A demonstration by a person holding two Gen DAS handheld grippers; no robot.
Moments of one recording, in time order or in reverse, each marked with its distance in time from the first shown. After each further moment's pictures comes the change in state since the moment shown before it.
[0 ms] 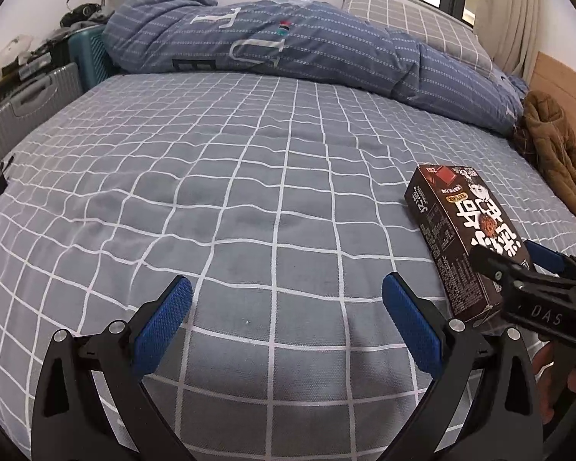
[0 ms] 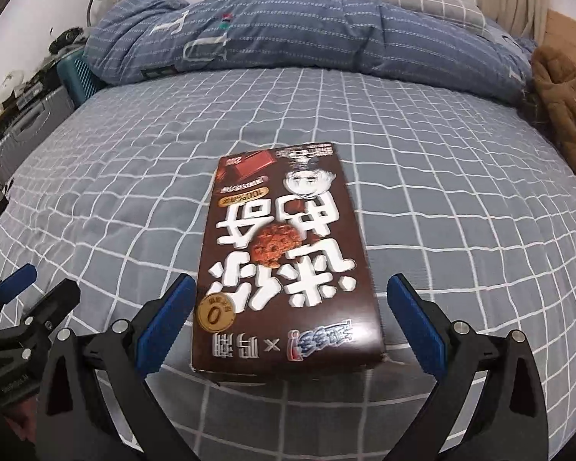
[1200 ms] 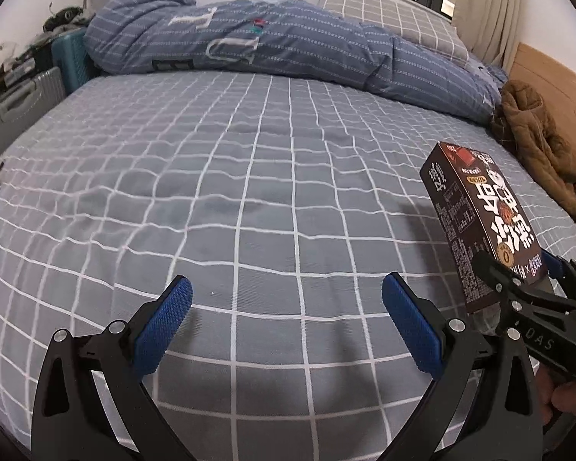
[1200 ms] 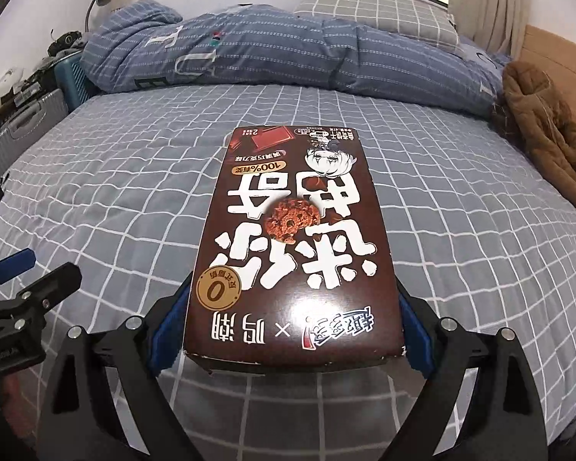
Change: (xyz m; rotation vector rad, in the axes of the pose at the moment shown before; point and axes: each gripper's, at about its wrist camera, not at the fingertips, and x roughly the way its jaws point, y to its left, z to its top) left arm -0.029 -0.022 -0.005 0.045 0.016 -0.055; right arm -0.055 -0.009 -0.033 0.008 -0.085 -0.082
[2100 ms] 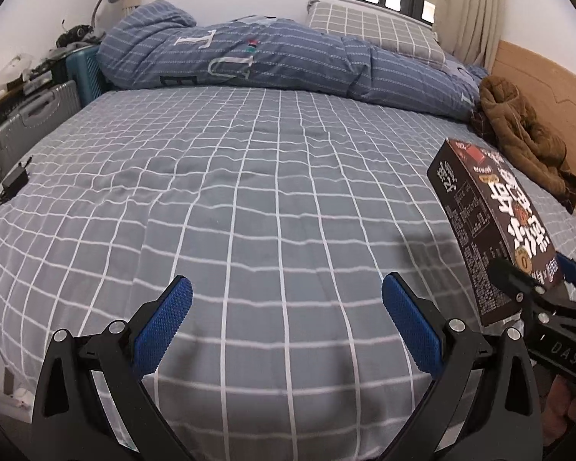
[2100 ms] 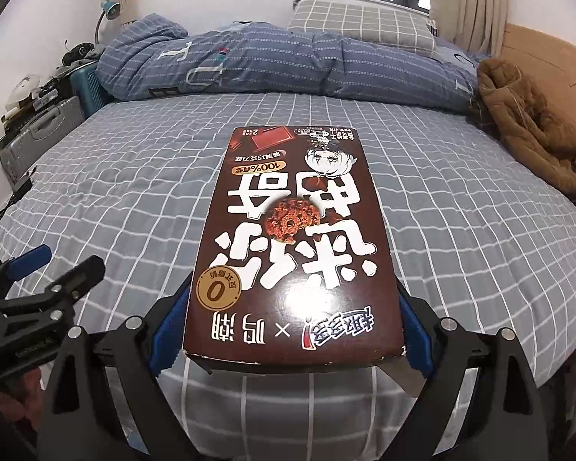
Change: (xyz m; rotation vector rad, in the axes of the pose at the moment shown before) left arm -0.083 -0.024 -0.067 0.031 -0.052 0.010; right arm -0.106 -0.007 -0.064 0.027 -0.034 0.003
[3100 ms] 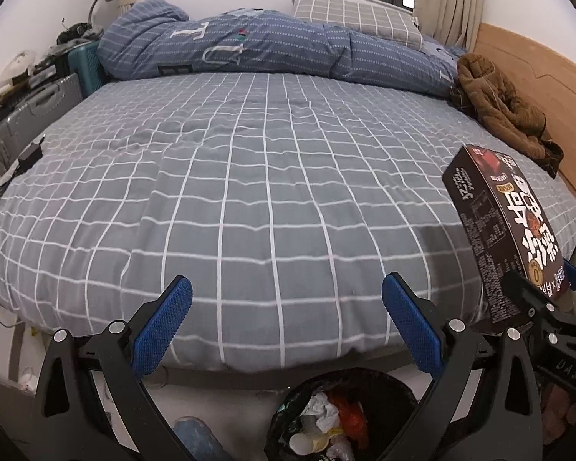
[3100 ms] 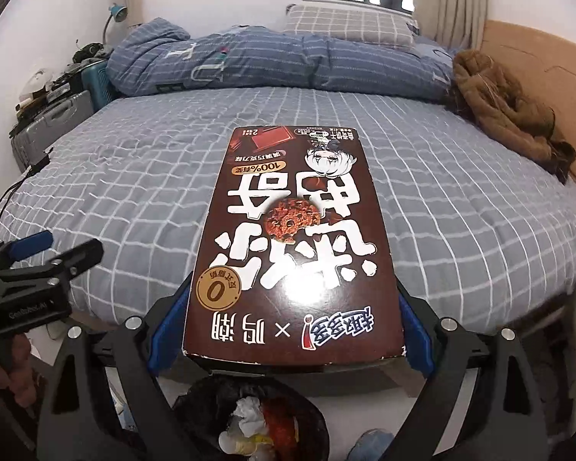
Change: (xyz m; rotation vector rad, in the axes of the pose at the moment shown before) left arm -0.065 -0.012 -0.079 0.034 0.033 -0.015; right arm -0.078 -0.016 -0.099 0.013 -0.014 -0.029
